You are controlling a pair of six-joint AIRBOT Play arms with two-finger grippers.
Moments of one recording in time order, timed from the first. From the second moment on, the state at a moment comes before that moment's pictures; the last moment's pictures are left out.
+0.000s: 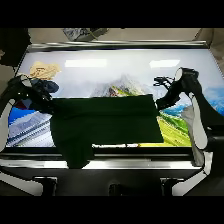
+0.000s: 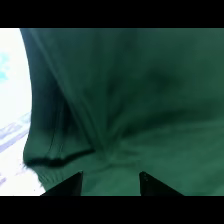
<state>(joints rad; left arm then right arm) 0.14 -1.73 1.57 1.35 -1.53 -1.48 -0.06 -1.83 1.73 -1.47 1.56 1.08</state>
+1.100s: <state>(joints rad) 0.22 -1.10 0.49 1.09 -1.22 -1.39 -0.25 -1.51 1.22 -1.37 1.60 1.00</state>
